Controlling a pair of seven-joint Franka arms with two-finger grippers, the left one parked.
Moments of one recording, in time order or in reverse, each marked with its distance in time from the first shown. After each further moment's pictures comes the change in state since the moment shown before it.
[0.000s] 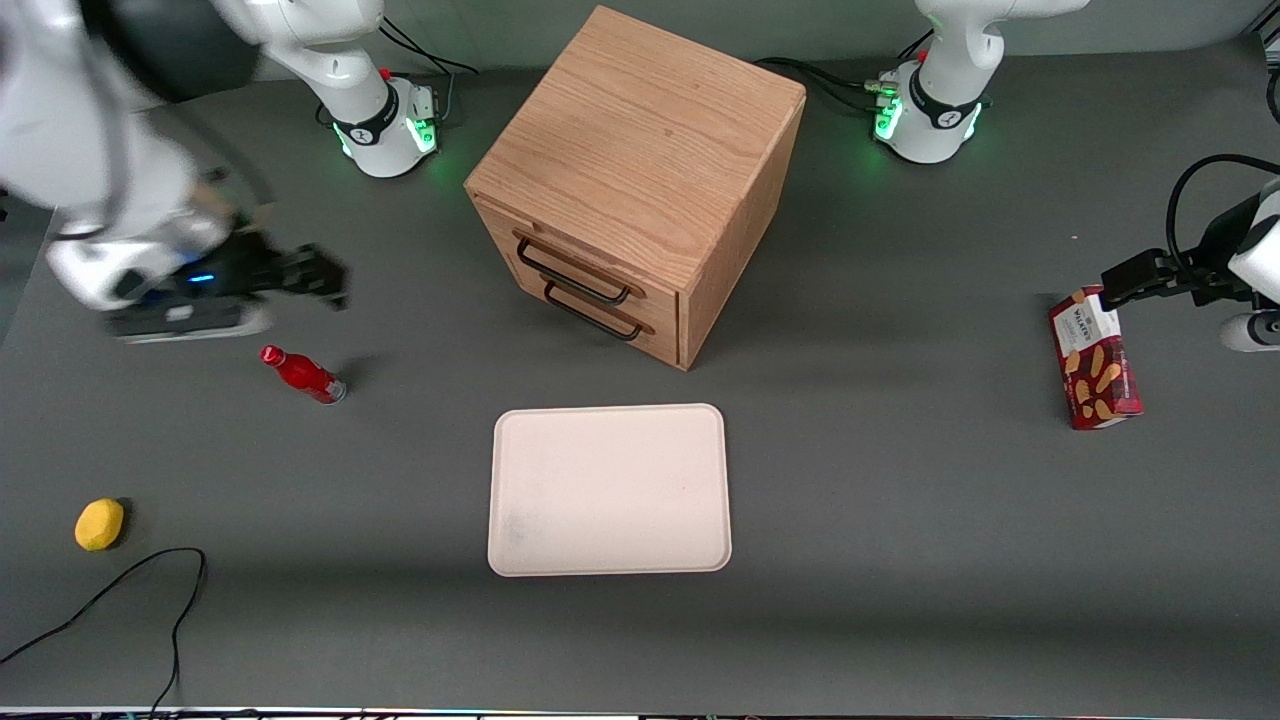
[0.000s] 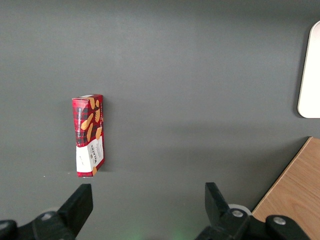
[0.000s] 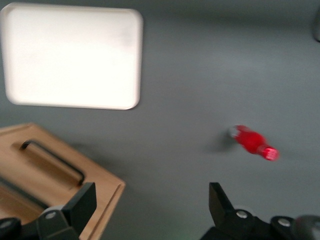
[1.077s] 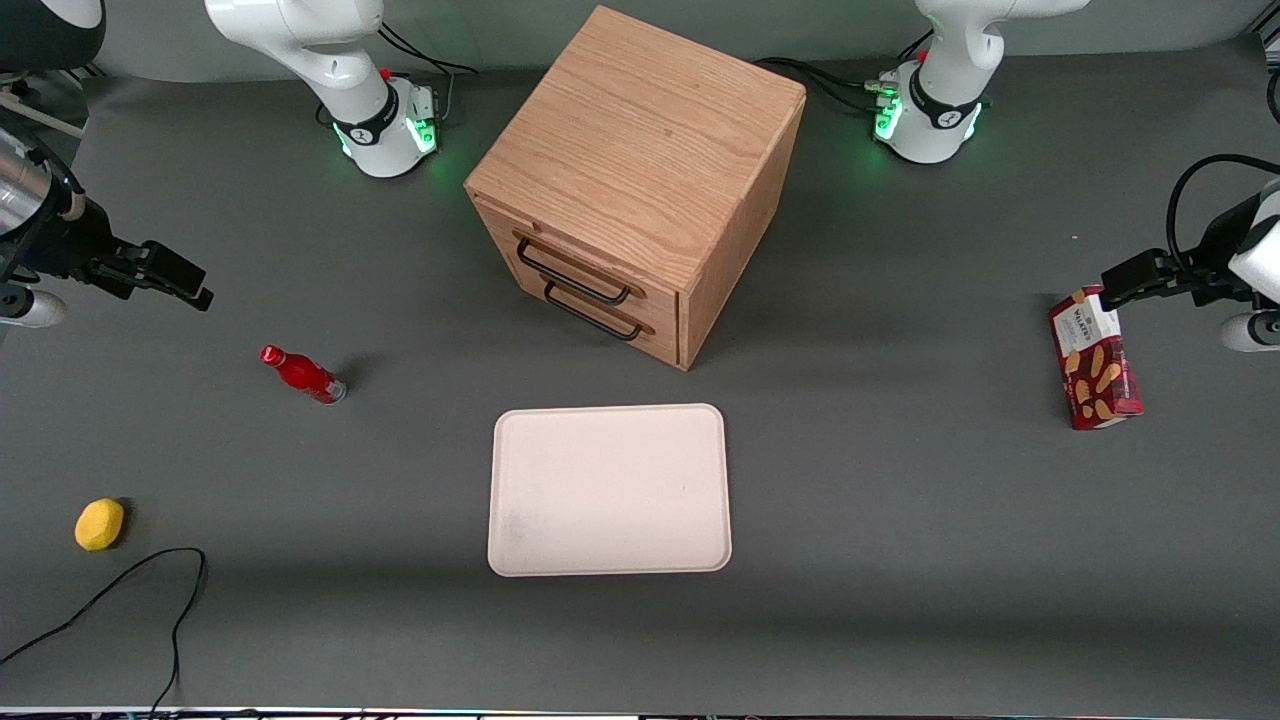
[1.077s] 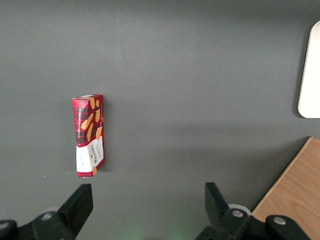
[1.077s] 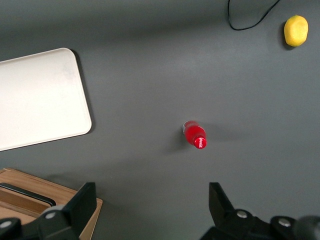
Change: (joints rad) arm -0.054 -0.080 -0.243 0.002 -0.011 -0.050 0.016
